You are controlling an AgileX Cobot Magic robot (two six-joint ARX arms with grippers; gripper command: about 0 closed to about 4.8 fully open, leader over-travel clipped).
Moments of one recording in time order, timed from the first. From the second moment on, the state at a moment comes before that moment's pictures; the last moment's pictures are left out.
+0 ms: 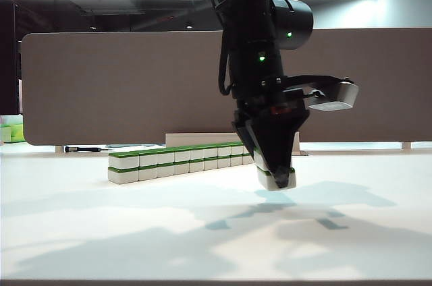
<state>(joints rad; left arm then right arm) -0.84 2.26 2.02 -1.15 0.11 0.59 0.09 0.44 0.50 -0.32 -0.27 0.08</state>
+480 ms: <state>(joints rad) -0.91 2.31 2.02 -1.14 0.16 0.59 0.08 0.44 0.50 -0.30 -0.20 0.08</state>
